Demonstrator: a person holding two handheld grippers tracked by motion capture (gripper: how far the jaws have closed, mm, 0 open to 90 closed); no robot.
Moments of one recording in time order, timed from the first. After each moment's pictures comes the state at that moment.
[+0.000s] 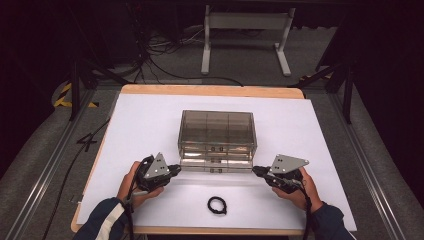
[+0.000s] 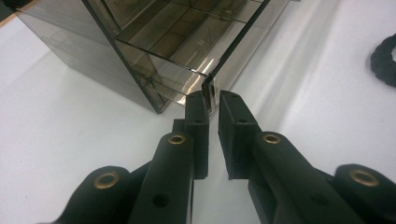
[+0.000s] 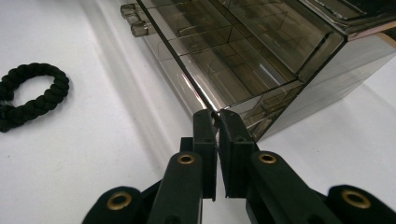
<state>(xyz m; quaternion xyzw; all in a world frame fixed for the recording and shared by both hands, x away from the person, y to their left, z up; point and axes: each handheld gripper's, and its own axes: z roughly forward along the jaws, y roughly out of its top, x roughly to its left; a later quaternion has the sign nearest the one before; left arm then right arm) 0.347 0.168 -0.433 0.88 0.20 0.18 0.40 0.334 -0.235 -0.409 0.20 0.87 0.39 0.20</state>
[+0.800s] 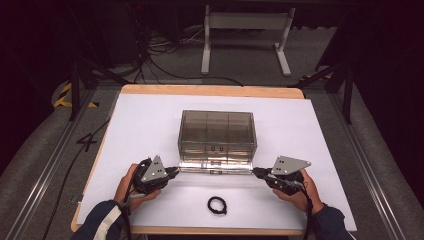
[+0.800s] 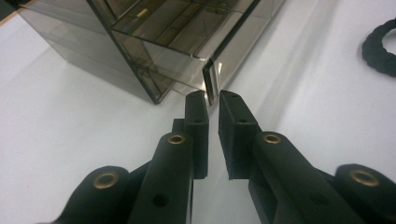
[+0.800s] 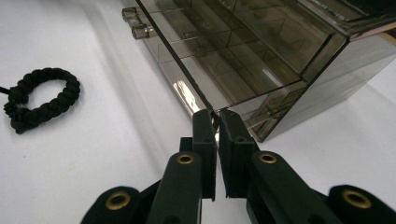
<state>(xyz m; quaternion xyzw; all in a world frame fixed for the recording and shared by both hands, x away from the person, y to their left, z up) 0.338 0.181 -0.434 0.88 0.19 0.18 0.40 0.329 -0.237 -0.408 0.21 0.87 0.41 0.20</state>
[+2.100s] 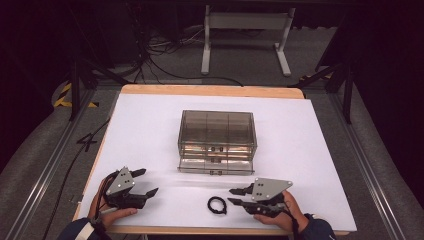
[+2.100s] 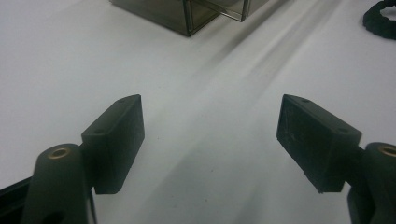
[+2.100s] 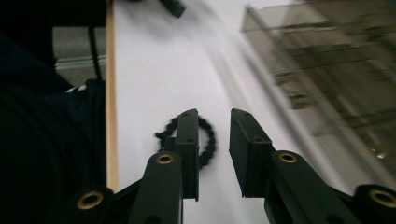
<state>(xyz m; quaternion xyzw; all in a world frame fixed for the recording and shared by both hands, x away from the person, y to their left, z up) 0.312 0.243 -0.457 0.84 0.26 0.18 0.44 0.281 -0.170 -0.411 0.10 0.88 0.45 0.12</state>
